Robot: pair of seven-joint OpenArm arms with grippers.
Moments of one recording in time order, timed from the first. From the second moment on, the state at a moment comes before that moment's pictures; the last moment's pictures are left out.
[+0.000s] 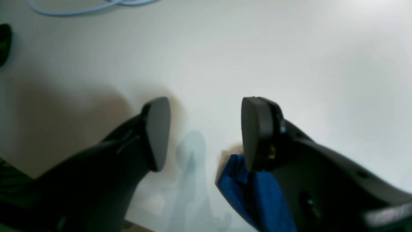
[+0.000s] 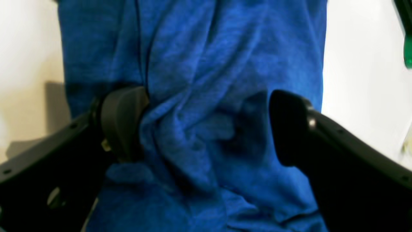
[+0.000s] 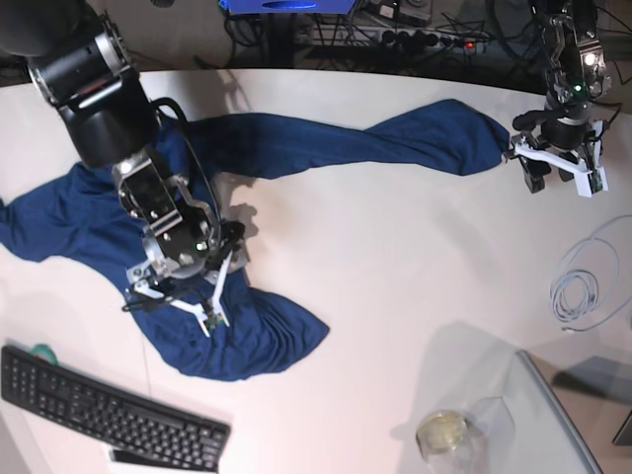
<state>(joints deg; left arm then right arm) 24.4 -16.3 -21.6 90.1 -22.3 -1.3 21.9 18.8 5.0 -25.7 53.6 -7.2 -5.8 -39.1</state>
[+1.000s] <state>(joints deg) -16.4 -0.7 12.2 54.7 -22.2 -0.7 21.3 0.2 6.0 -25.7 91.2 -7.0 -5.2 -50.8</state>
